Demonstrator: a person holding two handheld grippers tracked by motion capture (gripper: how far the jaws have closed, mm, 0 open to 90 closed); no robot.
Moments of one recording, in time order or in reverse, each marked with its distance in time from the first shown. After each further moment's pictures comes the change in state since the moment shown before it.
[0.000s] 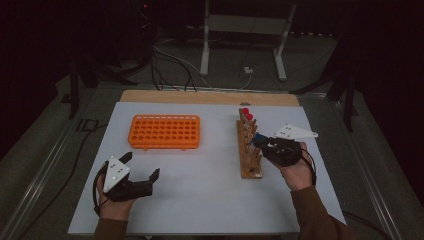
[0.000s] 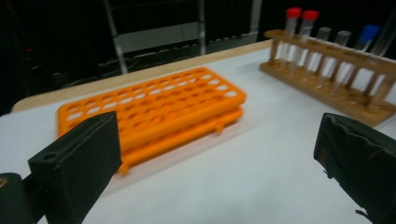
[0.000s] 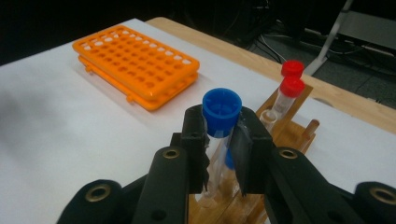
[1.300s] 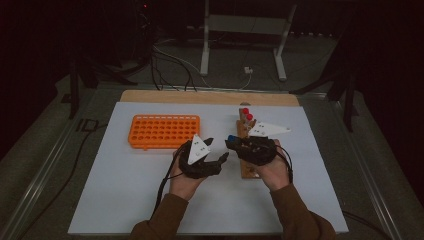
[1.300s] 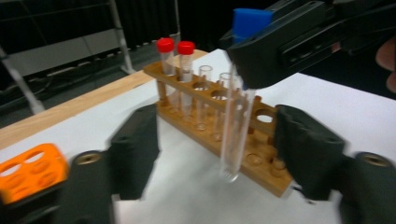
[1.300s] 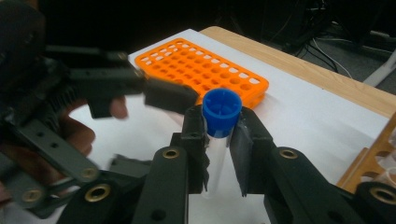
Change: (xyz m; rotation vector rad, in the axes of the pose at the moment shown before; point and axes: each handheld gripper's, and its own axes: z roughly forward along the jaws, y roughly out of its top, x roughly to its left) left arm -0.110 0.059 0.122 0.014 -0.281 0.094; right arm 0.045 0.024 0.036 -0.009 0.181 0.006
